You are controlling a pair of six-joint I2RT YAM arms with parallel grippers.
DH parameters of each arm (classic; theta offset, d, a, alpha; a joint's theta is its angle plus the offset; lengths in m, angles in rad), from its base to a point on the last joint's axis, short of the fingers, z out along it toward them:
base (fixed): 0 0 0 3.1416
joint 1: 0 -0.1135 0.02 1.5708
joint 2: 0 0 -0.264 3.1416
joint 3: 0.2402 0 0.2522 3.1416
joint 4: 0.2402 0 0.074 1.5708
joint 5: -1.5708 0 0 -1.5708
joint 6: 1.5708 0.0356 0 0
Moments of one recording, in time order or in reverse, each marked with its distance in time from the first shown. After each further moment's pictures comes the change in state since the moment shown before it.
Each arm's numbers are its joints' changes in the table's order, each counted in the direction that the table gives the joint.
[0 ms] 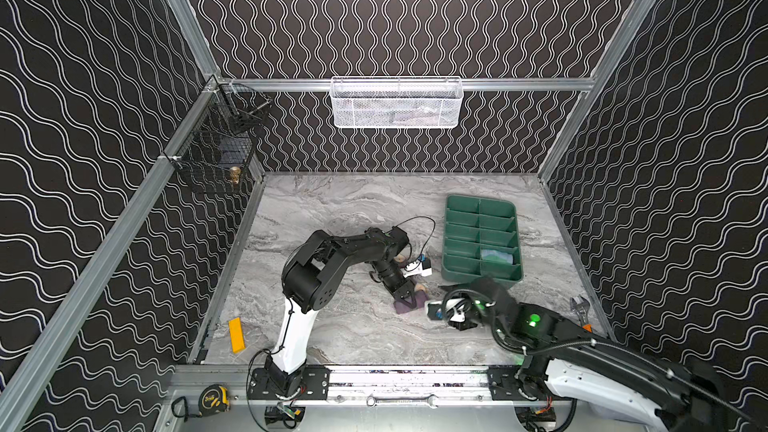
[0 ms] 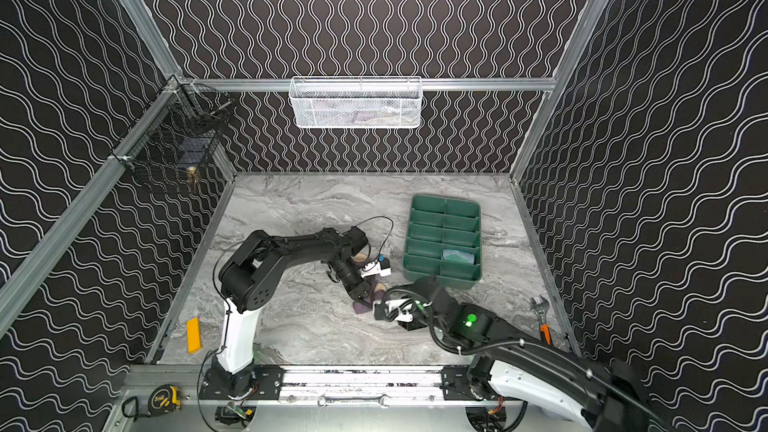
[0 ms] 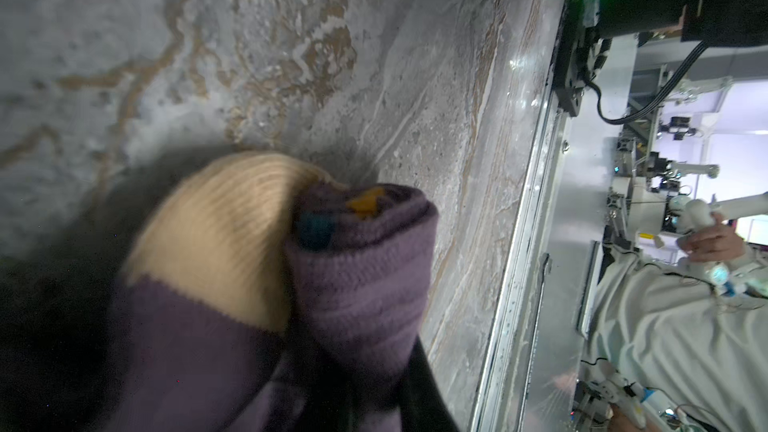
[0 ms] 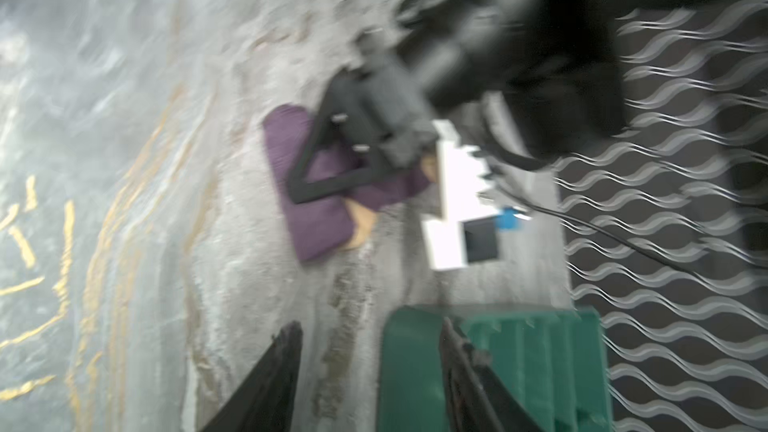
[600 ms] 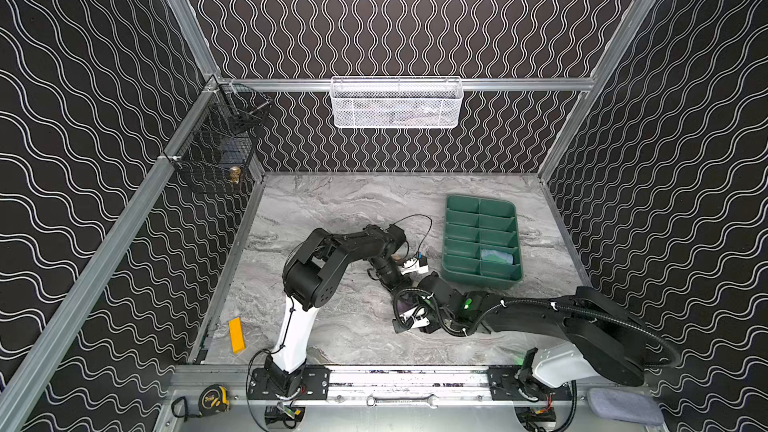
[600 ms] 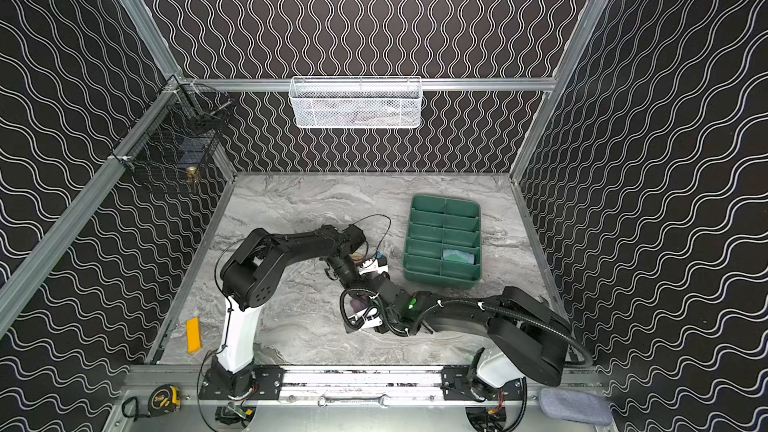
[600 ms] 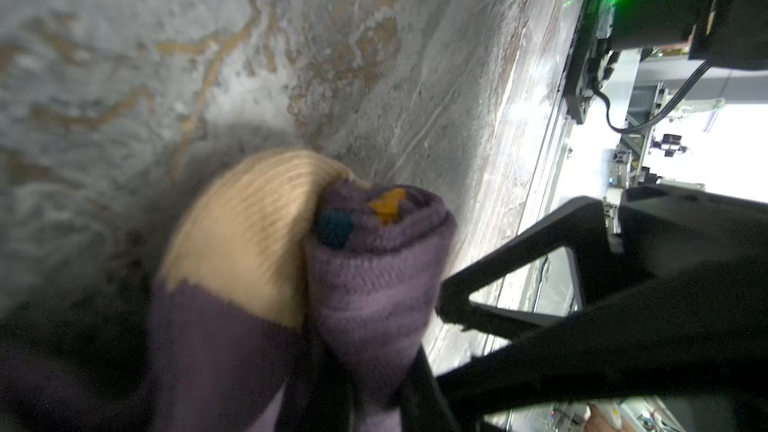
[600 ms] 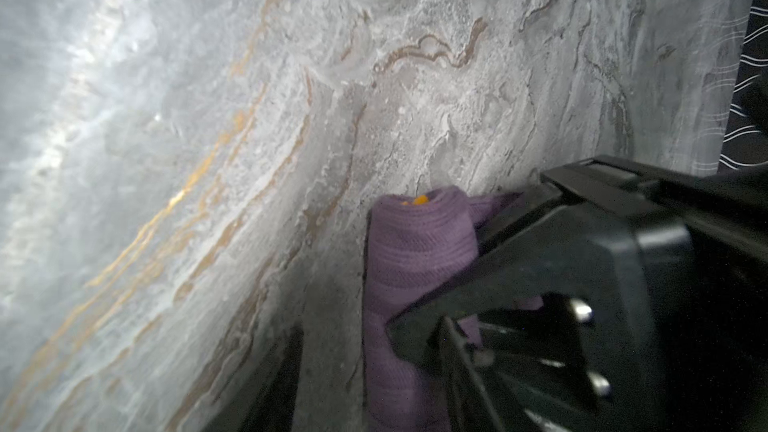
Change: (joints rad) left arm -0.018 0.017 0.029 0.041 0.029 -0.002; right arm -0.030 0.539 0.093 -0.280 0.084 -0.158
